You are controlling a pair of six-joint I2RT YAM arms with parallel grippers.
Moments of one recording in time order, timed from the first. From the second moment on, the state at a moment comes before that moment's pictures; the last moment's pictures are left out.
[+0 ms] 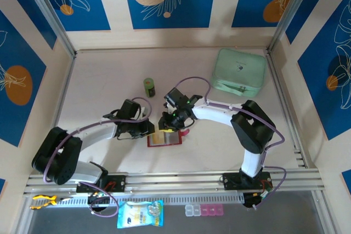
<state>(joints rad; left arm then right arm) -0.50 1.38 0.59 -0.26 0.48 -0.73 0.83 1.81 1.17 -0.50 -0.47 0.81</state>
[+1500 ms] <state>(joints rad) -0.50 1.40 0.58 -0.28 0.48 -0.71 0.83 1.92 1.16 -0.45 -0.53 0.82</state>
